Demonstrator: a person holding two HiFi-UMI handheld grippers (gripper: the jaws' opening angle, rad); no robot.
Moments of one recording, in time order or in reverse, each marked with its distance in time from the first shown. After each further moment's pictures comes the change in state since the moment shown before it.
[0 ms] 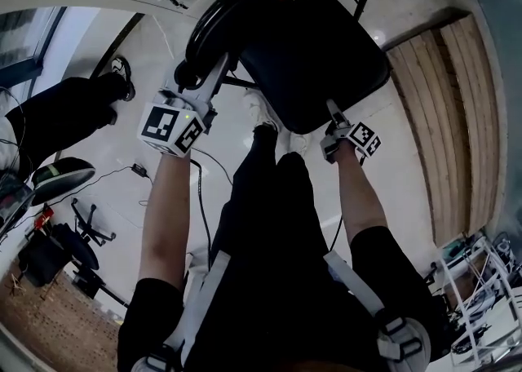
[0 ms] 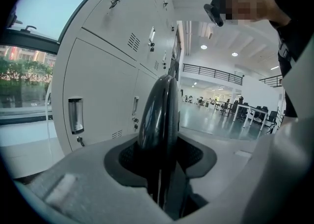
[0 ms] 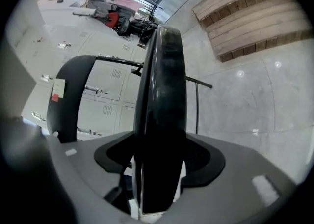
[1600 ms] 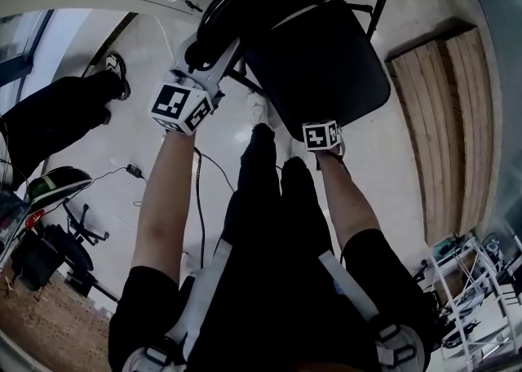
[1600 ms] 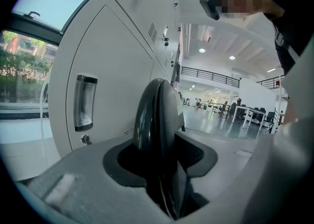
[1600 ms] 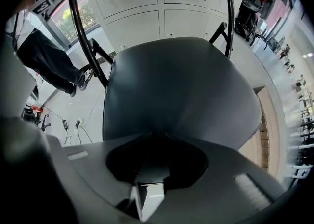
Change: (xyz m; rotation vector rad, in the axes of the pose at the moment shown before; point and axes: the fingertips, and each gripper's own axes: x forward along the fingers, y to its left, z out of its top) left arm 0.037 0.078 -0.026 0.007 -0.034 -0.036; right arm 0.061 -0.013 -0.091 -1.093 0.577 -0.638
